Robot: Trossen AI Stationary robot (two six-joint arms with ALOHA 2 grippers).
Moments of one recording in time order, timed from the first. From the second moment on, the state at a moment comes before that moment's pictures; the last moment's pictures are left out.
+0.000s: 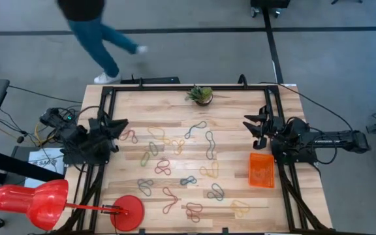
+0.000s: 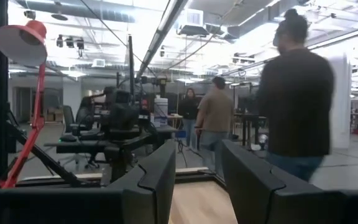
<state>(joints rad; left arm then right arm) -0.58 0.05 0.19 0.18 -1.02 0.15 -0.08 0.26 0.00 0.58 0.13 -0.11</state>
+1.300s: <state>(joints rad) -0.40 0.70 0.59 -0.50 -0.95 -0.46 -0.12 1.47 0.80 -0.31 0.19 0.23</state>
